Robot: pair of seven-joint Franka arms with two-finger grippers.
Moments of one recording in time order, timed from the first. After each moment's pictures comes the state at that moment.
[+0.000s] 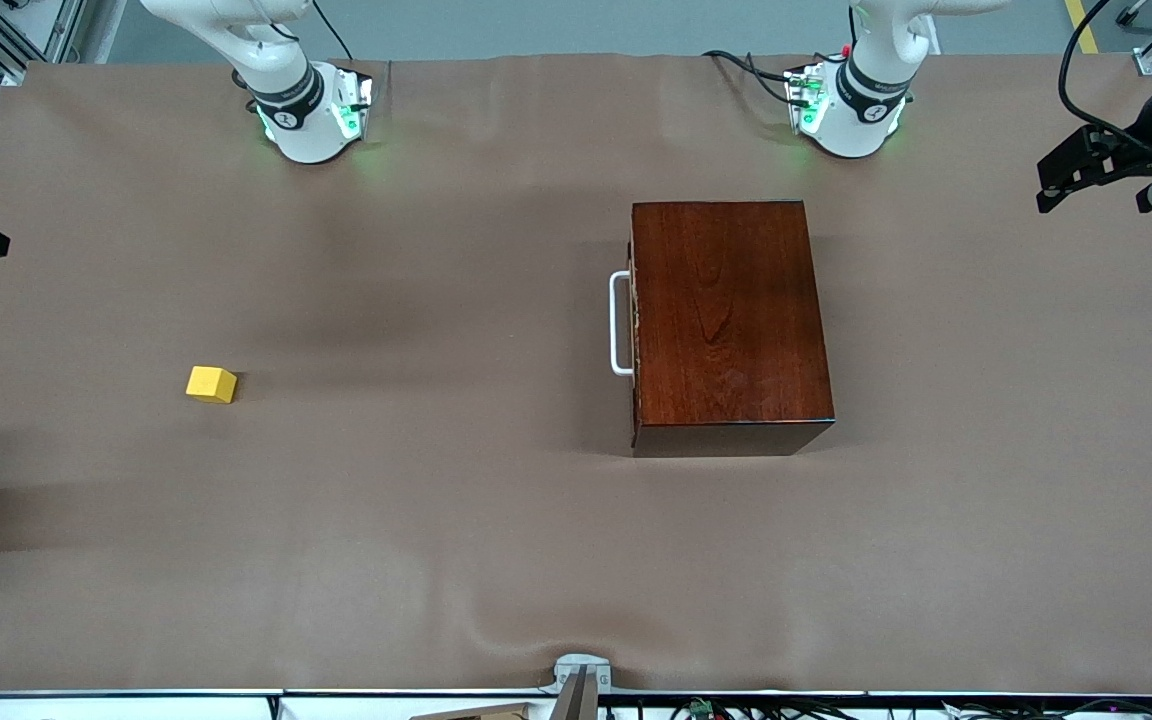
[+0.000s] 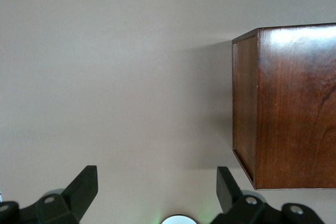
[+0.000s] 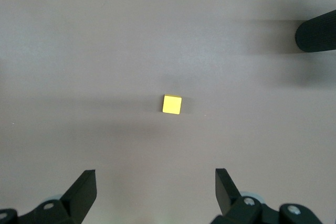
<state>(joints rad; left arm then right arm) -0.05 -0.13 -0.03 -1.62 0.05 1.48 -0.02 -0.01 0.00 -0.13 -1.47 0.00 1.48 -0.21</state>
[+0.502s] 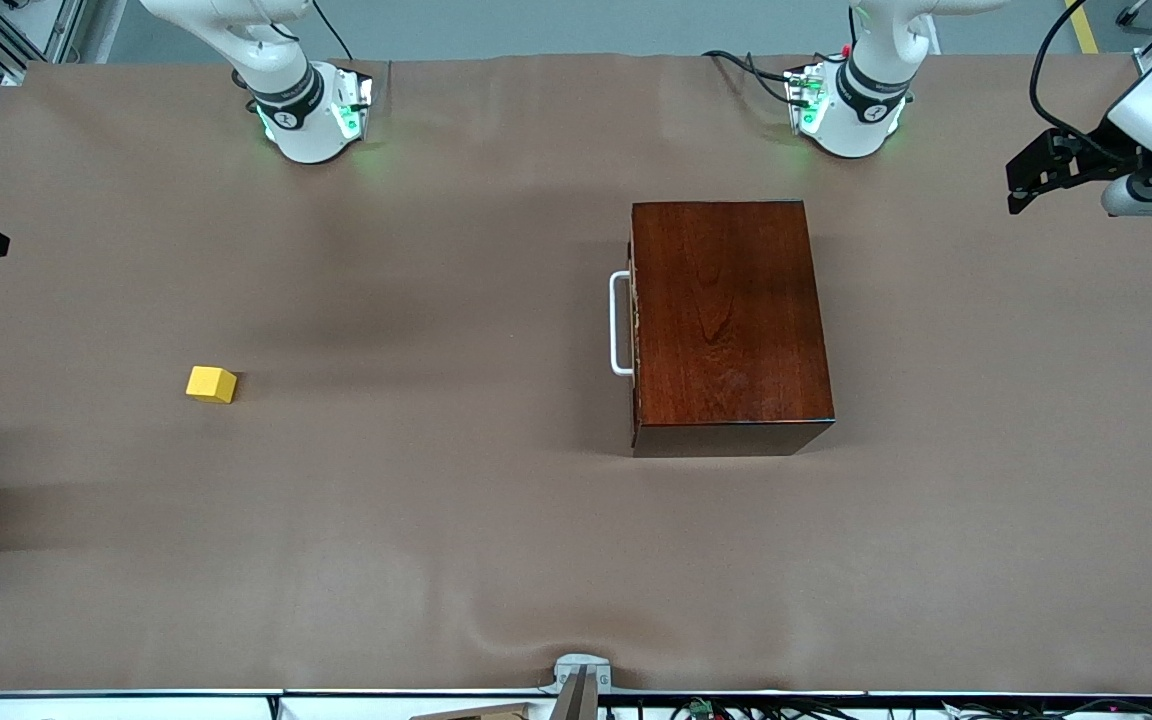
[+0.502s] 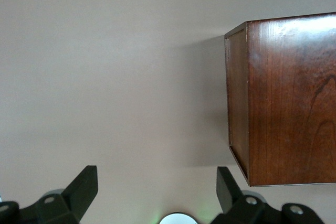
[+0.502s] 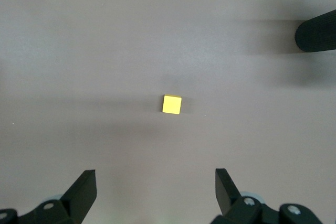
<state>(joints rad) -0.03 -0.12 -0.09 -1.63 0.05 1.48 -0.03 -0.01 0.00 -0.13 -1.47 0.00 1.48 -0.21</state>
